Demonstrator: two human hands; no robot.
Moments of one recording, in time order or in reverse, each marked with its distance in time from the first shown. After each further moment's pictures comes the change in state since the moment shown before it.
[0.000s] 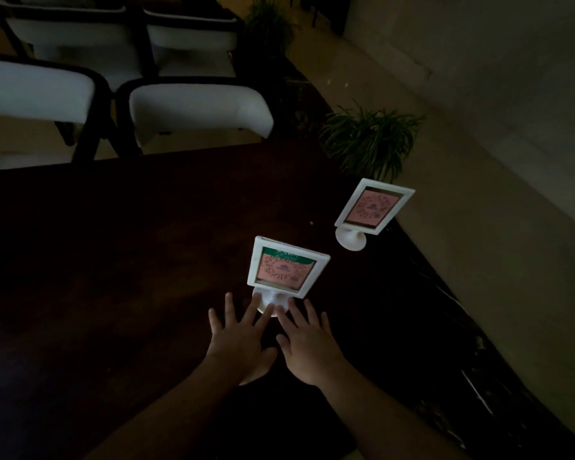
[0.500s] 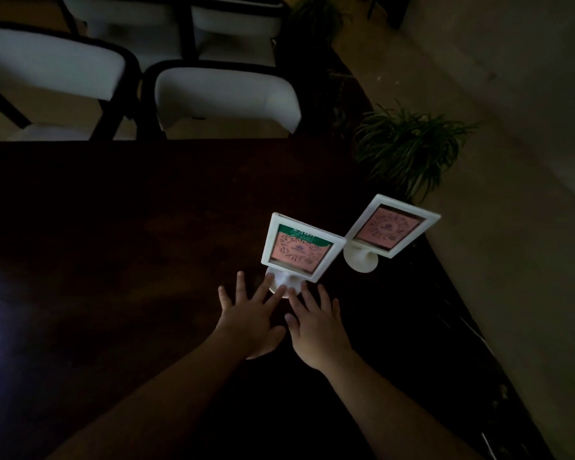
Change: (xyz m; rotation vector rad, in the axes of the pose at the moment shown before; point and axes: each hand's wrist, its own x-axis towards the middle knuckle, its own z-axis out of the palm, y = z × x) left_hand 0.084 0.032 -0.020 -0.032 0.027 -0.113; right_hand 0.067 0.074 -0.022 0.012 0.057 -0.074
